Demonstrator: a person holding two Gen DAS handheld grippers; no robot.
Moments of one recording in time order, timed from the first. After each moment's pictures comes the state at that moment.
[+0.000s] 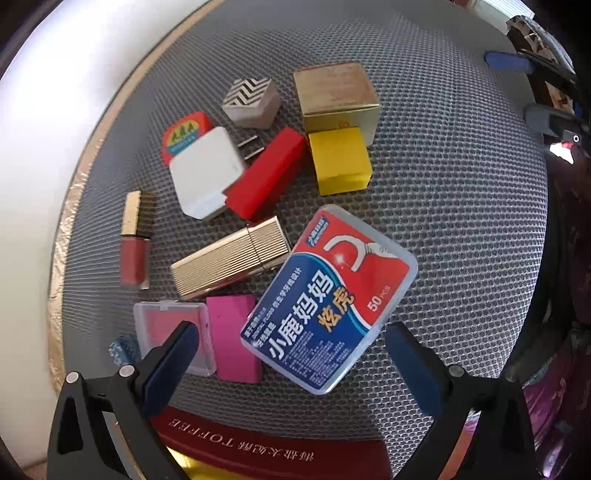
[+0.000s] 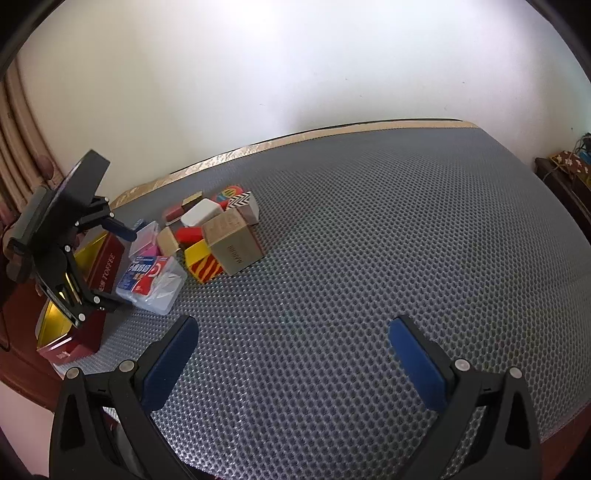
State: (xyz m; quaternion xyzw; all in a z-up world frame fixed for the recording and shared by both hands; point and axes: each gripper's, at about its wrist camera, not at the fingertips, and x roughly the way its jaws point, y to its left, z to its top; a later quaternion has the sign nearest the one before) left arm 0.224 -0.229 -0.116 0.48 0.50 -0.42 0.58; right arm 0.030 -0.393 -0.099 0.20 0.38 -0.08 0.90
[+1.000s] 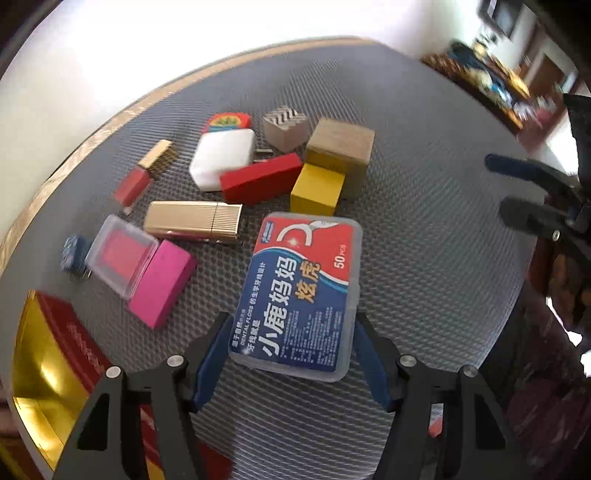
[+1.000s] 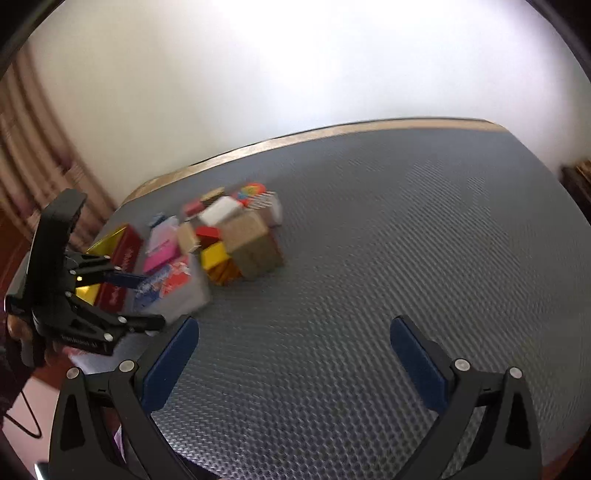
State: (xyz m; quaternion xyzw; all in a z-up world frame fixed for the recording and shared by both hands) left arm 0.225 -0.150 -0.108 0.23 0.53 -0.34 0.75; right arm 0.053 -0.394 -0.088 0.18 0.39 0.02 0.90
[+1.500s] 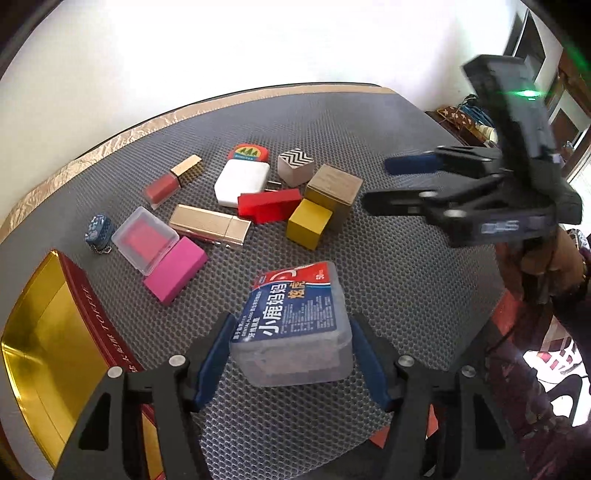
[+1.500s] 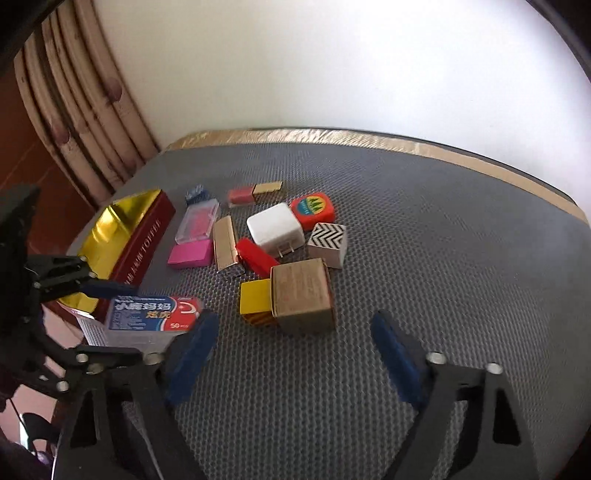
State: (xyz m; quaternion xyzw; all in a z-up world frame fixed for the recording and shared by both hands) left arm 0.183 -0.110 -0.056 0.15 0.51 -0.31 0.79; right arm 0.154 -0.368 -0.080 0.07 0.45 0.11 0.88
